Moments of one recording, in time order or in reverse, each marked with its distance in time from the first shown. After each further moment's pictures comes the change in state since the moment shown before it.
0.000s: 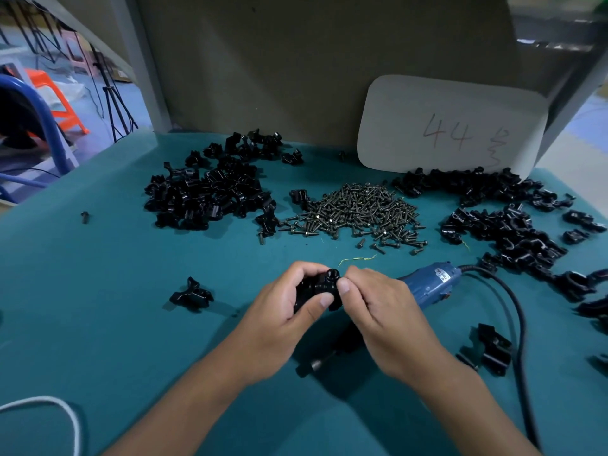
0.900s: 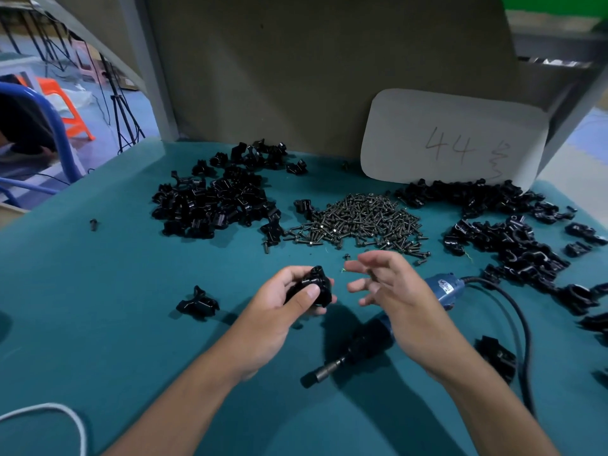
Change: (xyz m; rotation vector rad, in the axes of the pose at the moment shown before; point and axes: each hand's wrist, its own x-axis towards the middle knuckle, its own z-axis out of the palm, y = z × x) left_hand 0.011 -0.003 -0.007 -0.421 0.085 -0.208; right_hand 0.009 0.023 -0.005 0.747 0.007 0.356
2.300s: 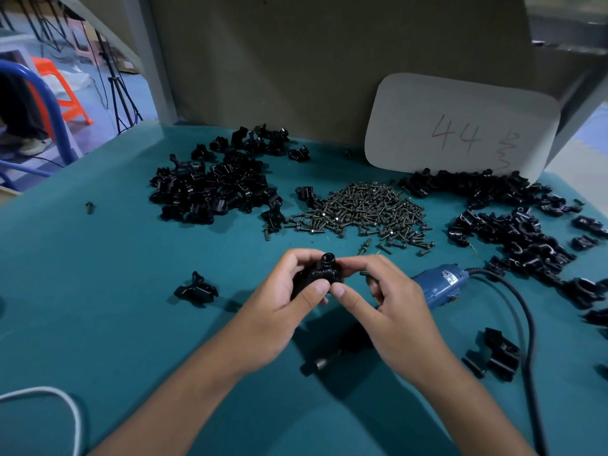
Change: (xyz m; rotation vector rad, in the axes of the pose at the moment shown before) left_hand -0.004 -0.008 -0.006 0.224 -0.088 0.172; right_hand -0.019 -0.015 0.022 -0.414 0.066 -0.271
